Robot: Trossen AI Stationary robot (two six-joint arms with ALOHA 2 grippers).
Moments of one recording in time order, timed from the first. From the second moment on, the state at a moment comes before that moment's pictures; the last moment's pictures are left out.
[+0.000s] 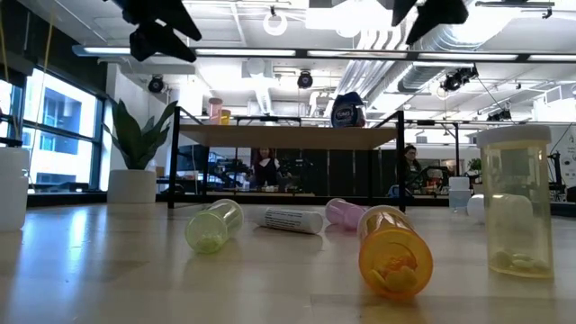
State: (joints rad) left arm 0.14 0.97 0.91 -0.61 -0.19 -0.46; right arm -0.07 1.30 1.51 -1.22 0.15 0.77
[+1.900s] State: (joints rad) left arm -0.17 0.97 0.91 -0.60 -0.15 -0.73; right arm 0.68 1.70 1.02 -0.15 0.25 0.53
